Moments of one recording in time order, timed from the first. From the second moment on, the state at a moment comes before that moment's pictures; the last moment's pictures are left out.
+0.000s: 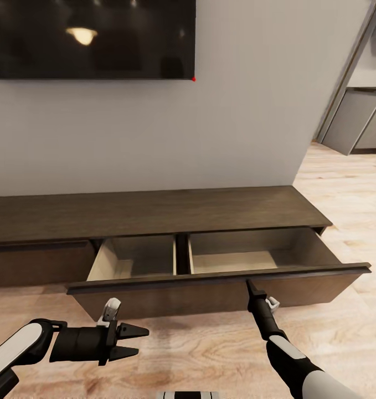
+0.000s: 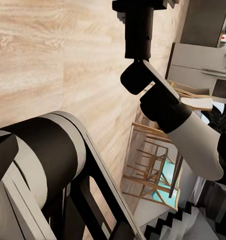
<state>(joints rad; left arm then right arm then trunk) -0.27 0.61 -0.46 -1.60 1.91 1.00 0.10 -0.60 -0.10 0.49 -0.35 -1.98 -0.04 0.82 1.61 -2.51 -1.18</state>
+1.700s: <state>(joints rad) -0.27 0.61 -0.46 -1.60 1.91 1.00 0.10 -0.60 -0.10 0.49 -0.35 -1.98 -0.04 0.82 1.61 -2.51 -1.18</state>
